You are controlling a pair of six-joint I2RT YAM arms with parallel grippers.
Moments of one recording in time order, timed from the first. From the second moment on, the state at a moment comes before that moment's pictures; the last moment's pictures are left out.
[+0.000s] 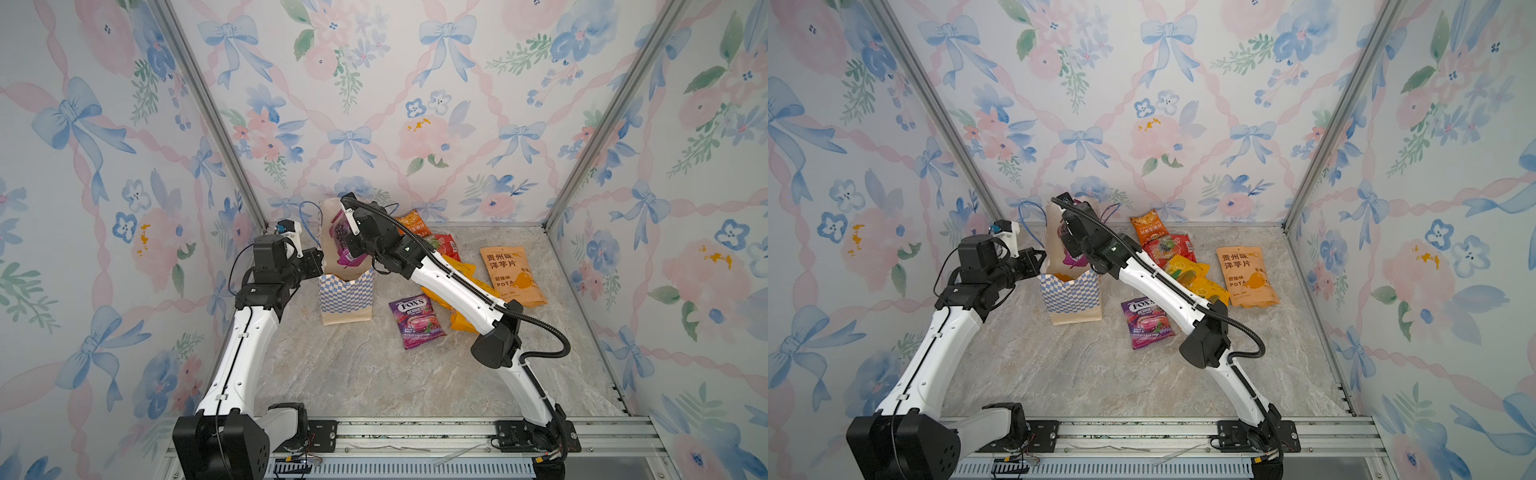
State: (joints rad) left arm 0.03 1.17 1.07 -0.38 0.36 -0.34; right arm 0.93 2.33 2.58 -0.66 0.35 0.02
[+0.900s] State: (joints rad) left arm 0.03 1.18 1.07 -0.37 0.36 -0.34; right arm 0.97 2.15 2.54 -0.66 0.25 0.01
